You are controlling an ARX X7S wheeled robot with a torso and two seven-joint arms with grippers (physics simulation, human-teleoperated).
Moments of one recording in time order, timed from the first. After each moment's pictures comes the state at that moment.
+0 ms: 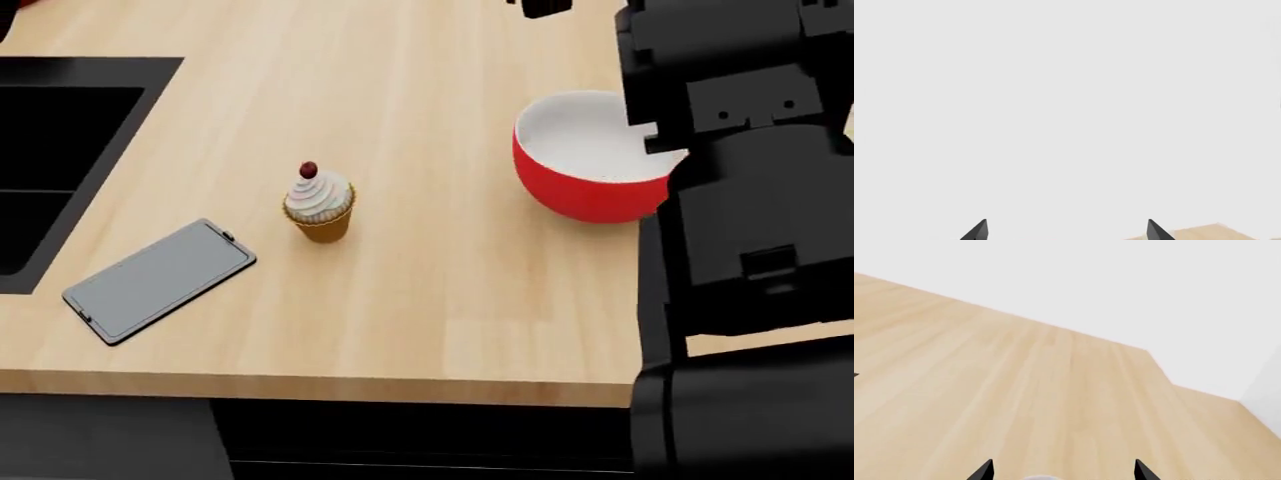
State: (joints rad) left arm -1.91 0.00 1.12 -1.31 -0.96 0.02 -0.16; right arm 1.78 0.10 -0.50 1.30 0.23 0.52 -0.13
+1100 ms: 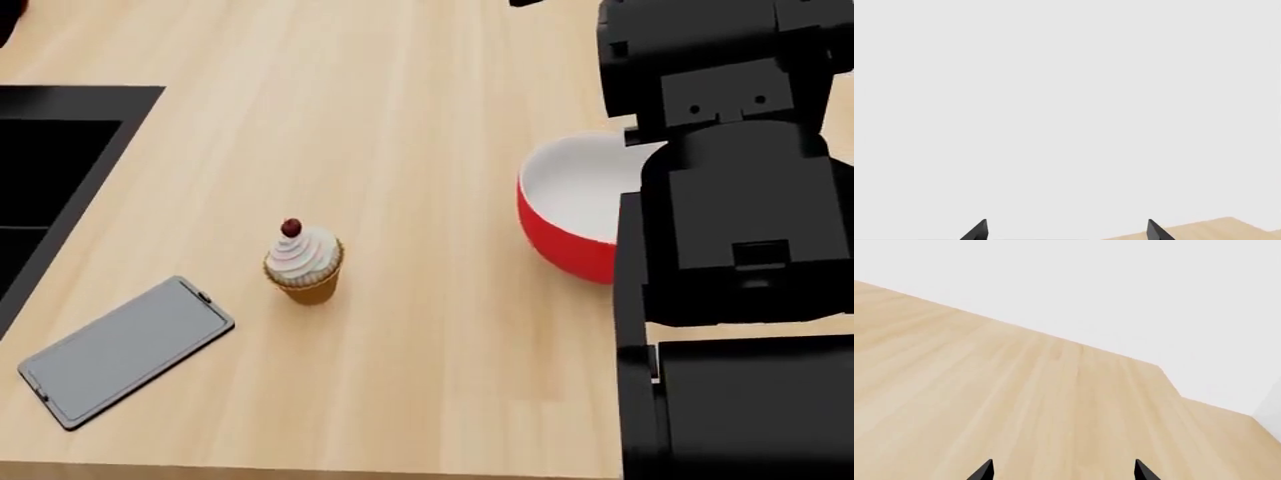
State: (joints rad) left arm -1.92 0.00 1.23 -1.31 -1.05 0.00 -0.18; right arm 1.78 0.06 -0.23 1.31 -0.07 0.50 -0.21
